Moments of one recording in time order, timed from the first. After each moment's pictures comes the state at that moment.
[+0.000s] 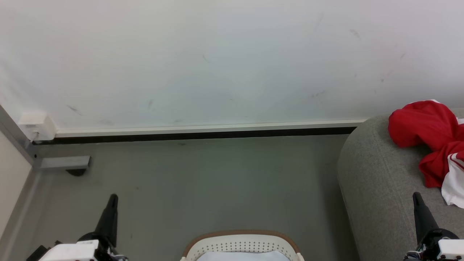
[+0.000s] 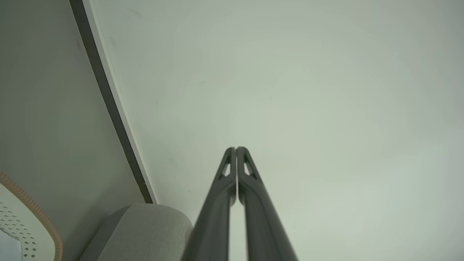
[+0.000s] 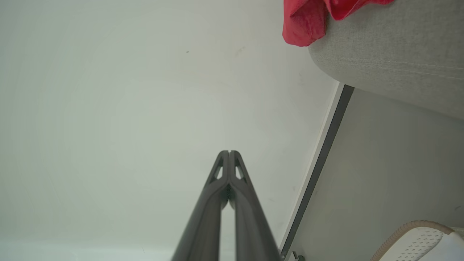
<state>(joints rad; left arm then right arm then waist) -0.11 0.05 0.11 0.25 -1.61 -0.13 0.11 -0.10 -0.06 -0.10 0.24 1.62 0.13 0.11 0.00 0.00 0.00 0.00</state>
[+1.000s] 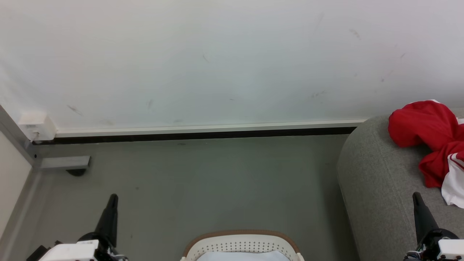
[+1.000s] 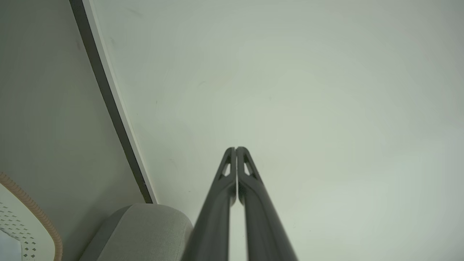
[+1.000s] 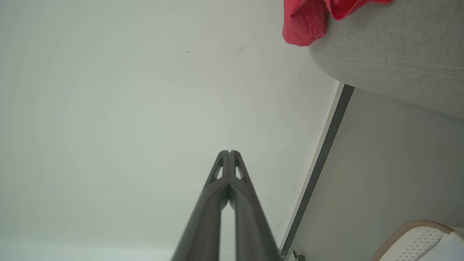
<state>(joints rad) -0.11 0.05 0.11 0.25 -1.61 -0.13 0.11 -0.10 -0.06 -0.11 0.24 1.62 0.13 0.11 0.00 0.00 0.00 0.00</state>
